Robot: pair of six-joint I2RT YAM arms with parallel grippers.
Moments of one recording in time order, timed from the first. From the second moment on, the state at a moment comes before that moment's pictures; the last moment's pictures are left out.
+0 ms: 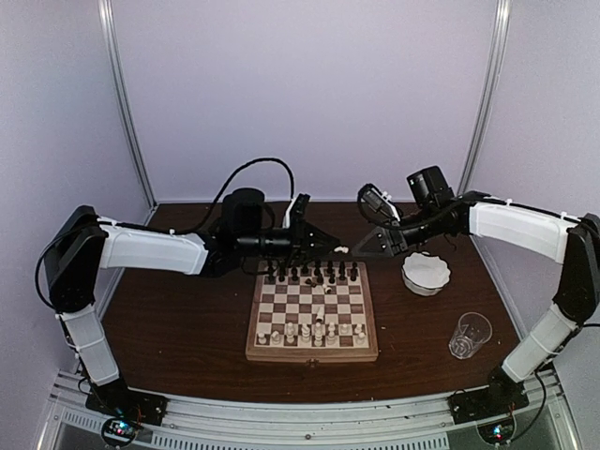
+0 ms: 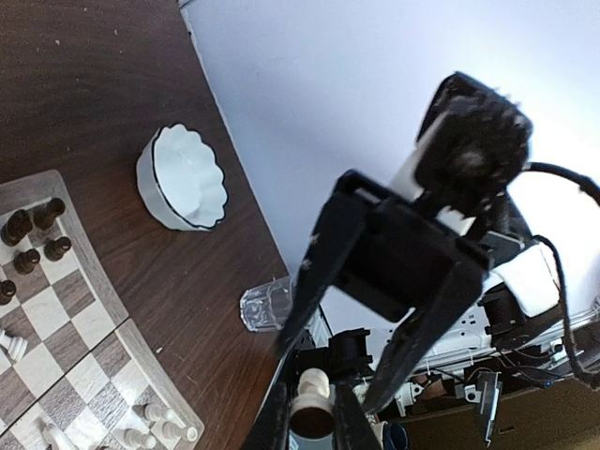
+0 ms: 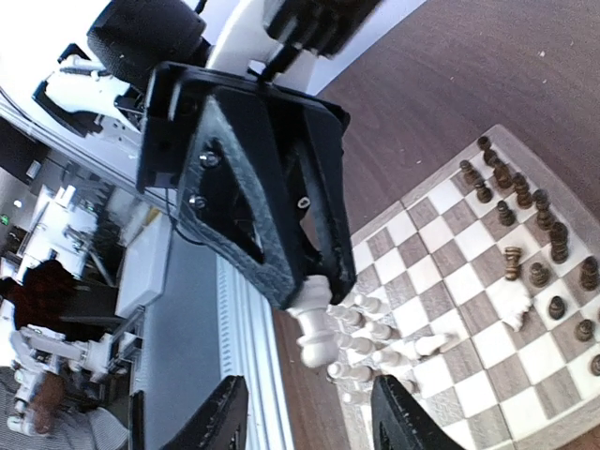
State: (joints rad) left arm -0.84 1.82 1.17 0.48 0.62 -1.07; right arm 0.46 1.55 1.22 -0.49 -1.03 -0.02
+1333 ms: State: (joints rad) left arm -0.78 1.41 1.07 0.03 0.29 -0.72; right arm 0.75 1.72 1.63 -0.83 -0.66 -0.30
